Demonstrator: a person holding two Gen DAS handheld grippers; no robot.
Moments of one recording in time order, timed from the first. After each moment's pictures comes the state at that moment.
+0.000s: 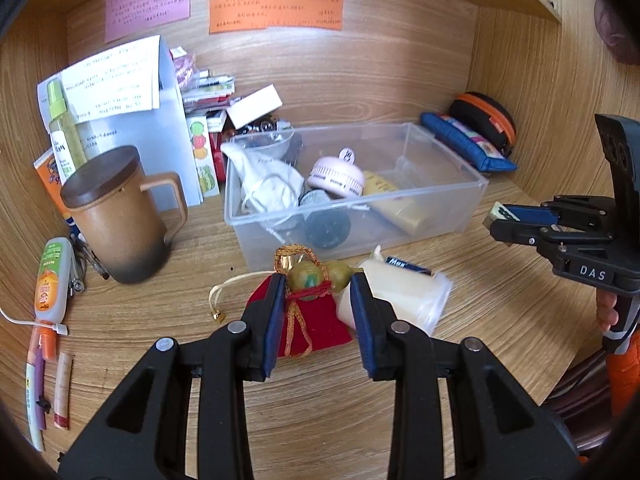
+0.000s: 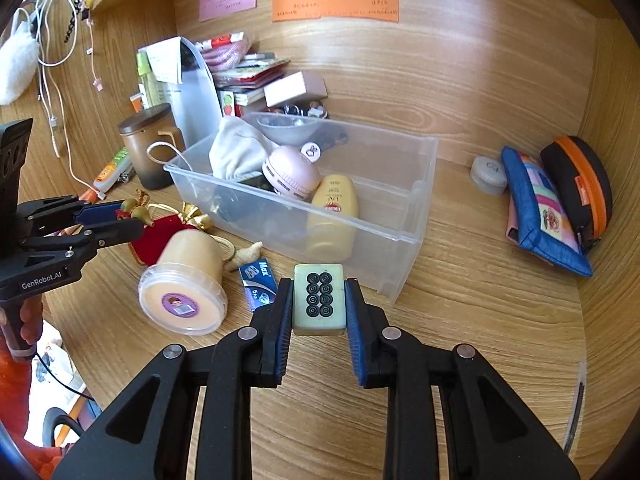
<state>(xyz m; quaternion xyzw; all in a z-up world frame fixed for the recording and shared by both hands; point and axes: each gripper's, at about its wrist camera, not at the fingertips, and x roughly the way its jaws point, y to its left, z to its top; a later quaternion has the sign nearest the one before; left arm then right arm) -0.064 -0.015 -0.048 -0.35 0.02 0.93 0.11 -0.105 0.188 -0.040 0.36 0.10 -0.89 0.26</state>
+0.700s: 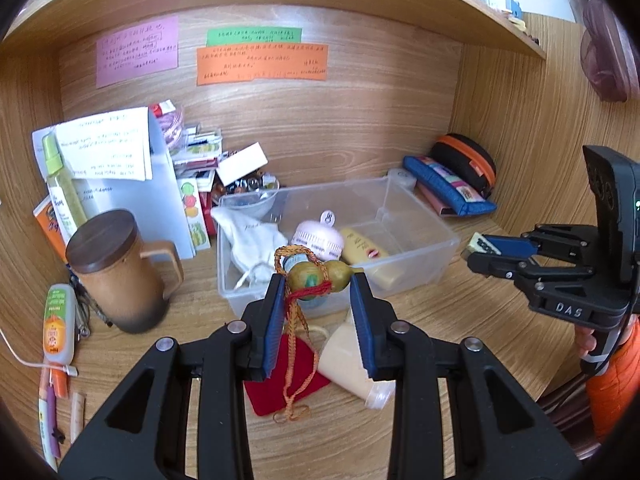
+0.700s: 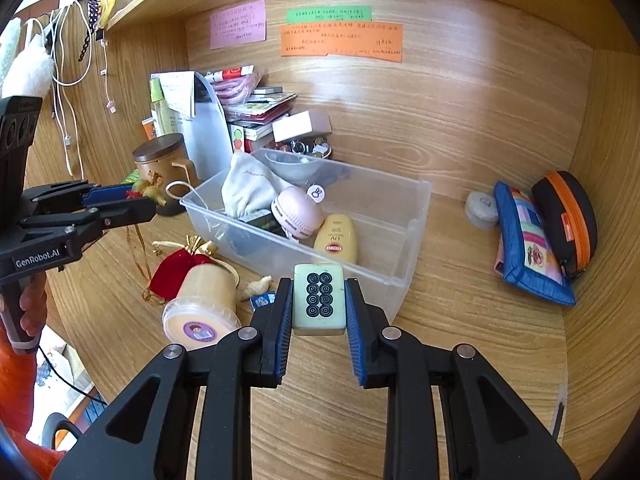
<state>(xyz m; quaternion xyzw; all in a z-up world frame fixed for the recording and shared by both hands) -0.072 -0.011 -0.001 -0.30 0.01 0.94 0.13 -0.100 0.189 -0.009 0.32 0.10 -0.90 0.27</state>
